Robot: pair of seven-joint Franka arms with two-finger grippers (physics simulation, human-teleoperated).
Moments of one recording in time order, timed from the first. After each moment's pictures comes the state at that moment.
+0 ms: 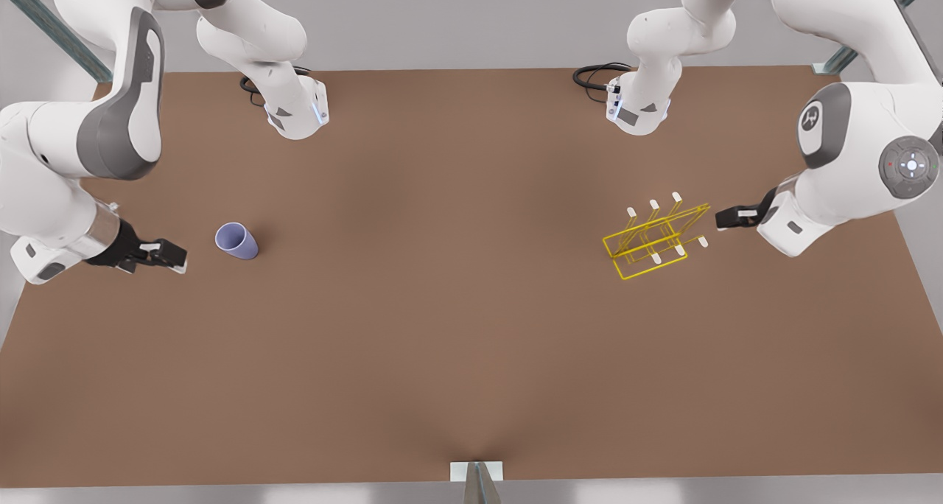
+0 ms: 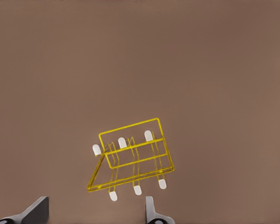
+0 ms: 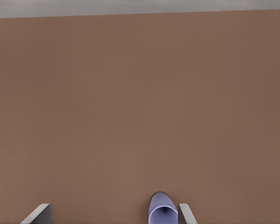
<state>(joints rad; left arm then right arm) 0.08 0.18 -0.14 -1.44 0.01 1.41 -0.11 -0.07 0.24 0.05 -1.36 0.00 1.62 0.00</state>
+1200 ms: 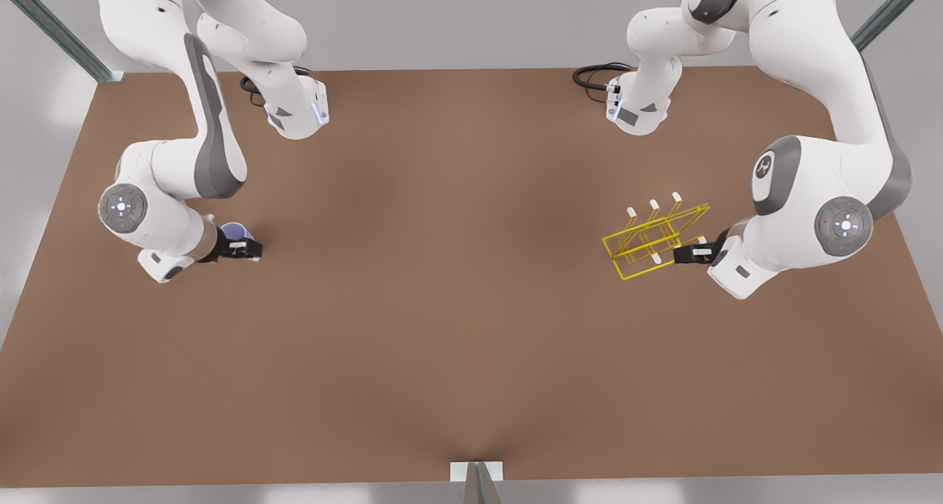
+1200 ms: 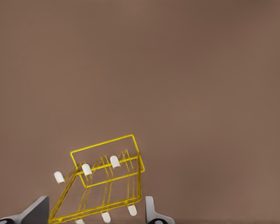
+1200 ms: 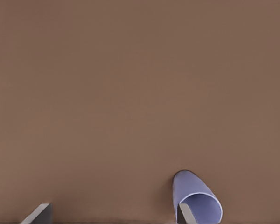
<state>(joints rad) 0.01 0.39 -0.17 -1.27 0.00 1.42 -0.20 -0.10 0.13 0.17 -1.90 -0.01 1.88 0.04</state>
